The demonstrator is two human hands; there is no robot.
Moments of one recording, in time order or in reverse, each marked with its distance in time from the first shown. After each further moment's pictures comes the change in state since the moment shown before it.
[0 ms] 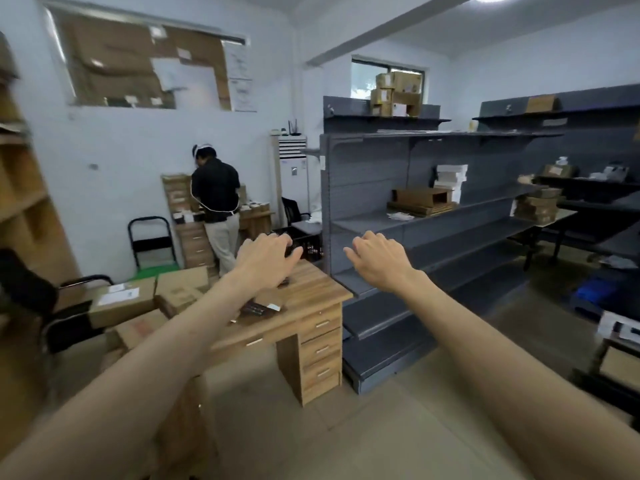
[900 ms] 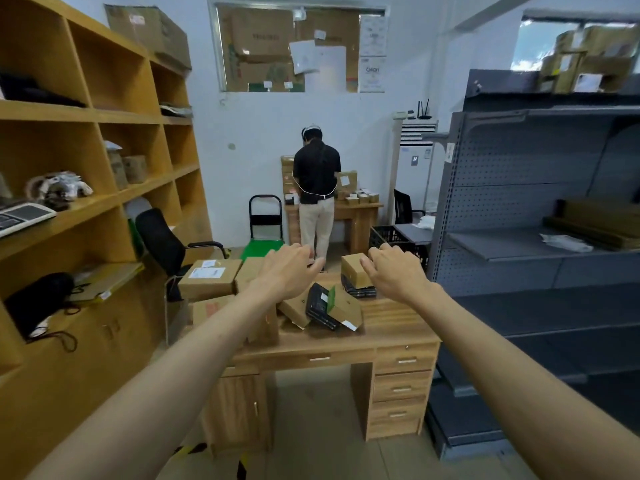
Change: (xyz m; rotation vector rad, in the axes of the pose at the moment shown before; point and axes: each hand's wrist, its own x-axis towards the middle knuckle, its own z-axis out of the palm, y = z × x) left_hand 0.178 -0.128 0.135 0.055 -0.025 -0.380; right_hand 0.273 -0.024 0.193 0.158 -0.092 -0.332
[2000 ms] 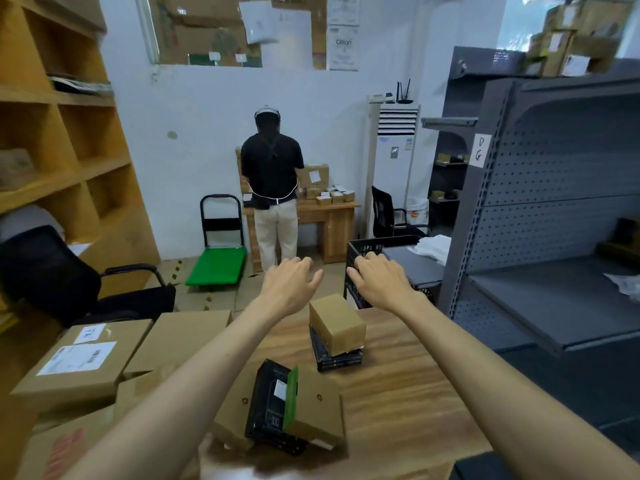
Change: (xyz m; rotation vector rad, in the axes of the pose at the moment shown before) left_hand 0.478 -0.028 0.239 -0.016 -0.001 0.039; right_hand 0.420 0.193 0.214 -0.006 -0.067 0.068
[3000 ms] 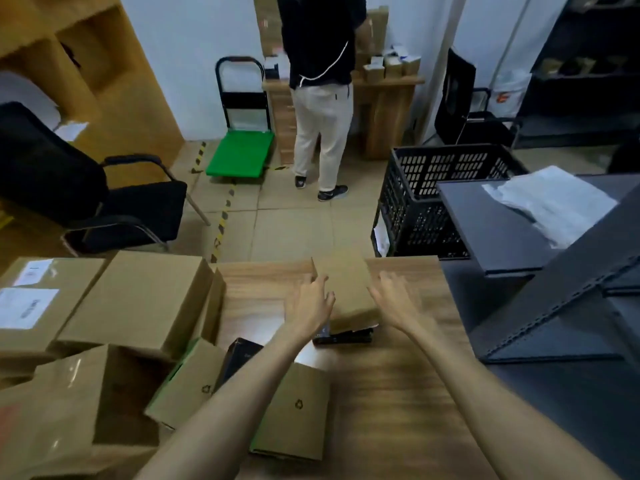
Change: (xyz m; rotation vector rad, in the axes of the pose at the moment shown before) left_hand 0.155 -0.005 0.300 -0.293 -0.389 -0.429; right_hand 0.184 0.138 0.314 0.273 -0.446 0.129
